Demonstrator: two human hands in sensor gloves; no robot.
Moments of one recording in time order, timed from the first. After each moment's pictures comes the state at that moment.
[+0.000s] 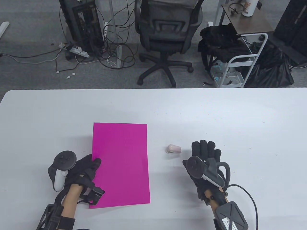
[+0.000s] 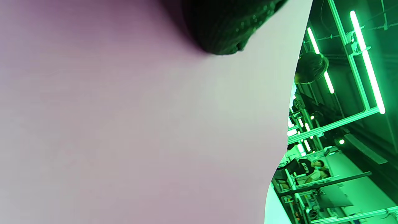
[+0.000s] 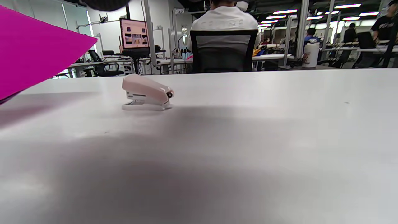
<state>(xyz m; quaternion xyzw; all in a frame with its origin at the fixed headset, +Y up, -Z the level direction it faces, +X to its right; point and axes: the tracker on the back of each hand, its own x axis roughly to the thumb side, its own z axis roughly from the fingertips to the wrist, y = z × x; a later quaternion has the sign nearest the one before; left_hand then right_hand) -0.300 -0.741 -0.287 -0.12 0.08 0.47 0.87 0.146 -0.711 -0.283 0.09 0.01 0.99 0.05</state>
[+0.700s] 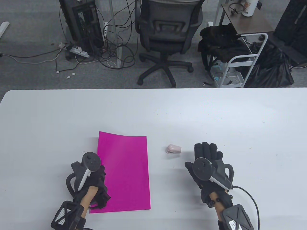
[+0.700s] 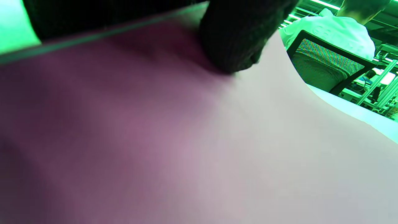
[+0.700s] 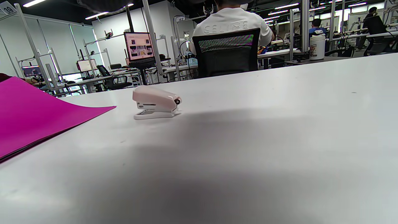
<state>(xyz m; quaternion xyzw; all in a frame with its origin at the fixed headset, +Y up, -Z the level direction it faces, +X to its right) -0.262 -0.752 -0.286 -0.10 0.17 0.16 0.97 0.157 -0.709 -0.274 0.09 0.00 0.99 0.10</state>
